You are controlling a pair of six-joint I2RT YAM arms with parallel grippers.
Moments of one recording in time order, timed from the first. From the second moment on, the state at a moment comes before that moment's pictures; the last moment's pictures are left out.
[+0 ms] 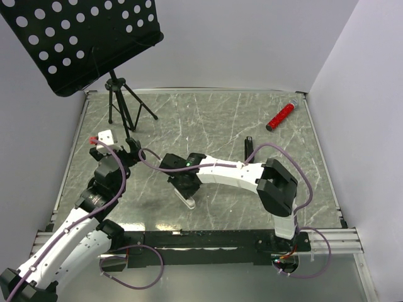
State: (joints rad) left arm -0.51 0.62 0.56 -0.08 -0.64 -0.35; right arm 1.13 1.90 1.48 -0.88 0.09 0.36
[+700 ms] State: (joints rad) left arm -0.51 0.58 0.56 -0.08 -0.64 -0.36; right arm 1.13 1.94 1.51 -0.85 0.04 0.39
